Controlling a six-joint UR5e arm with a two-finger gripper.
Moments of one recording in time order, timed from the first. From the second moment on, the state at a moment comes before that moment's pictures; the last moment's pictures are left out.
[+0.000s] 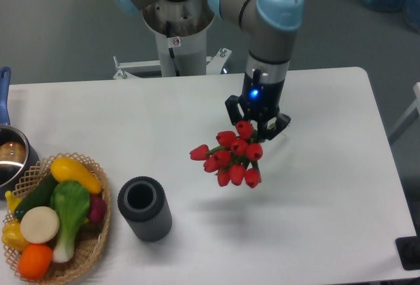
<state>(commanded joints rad) 2.60 -1.76 -1.87 -0.91 1.38 1.18</state>
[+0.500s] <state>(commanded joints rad) 2.56 -1.86 -1.89 -0.91 1.43 1.18</state>
